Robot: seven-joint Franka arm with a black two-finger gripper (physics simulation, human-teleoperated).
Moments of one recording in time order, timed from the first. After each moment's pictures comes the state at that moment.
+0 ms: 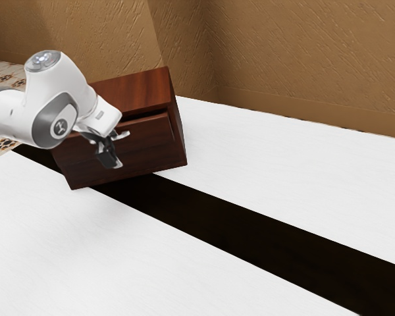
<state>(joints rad) -1.81 -0.24 2.10 -1.74 0.35 2.26 0.94</state>
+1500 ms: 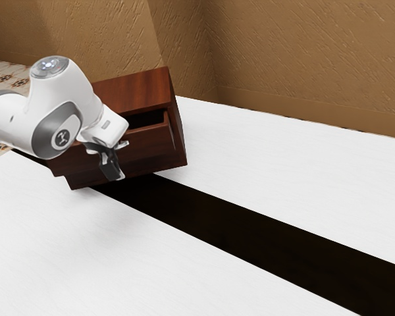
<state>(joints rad) -1.46 -0.14 1.73 -1.87 0.35 2.24 0.85</state>
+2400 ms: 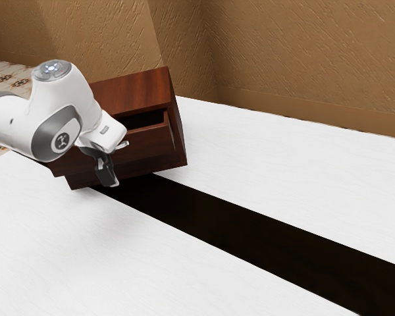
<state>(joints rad) -1.42 -0.11 1.70 -1.88 0.34 2.20 0.85</state>
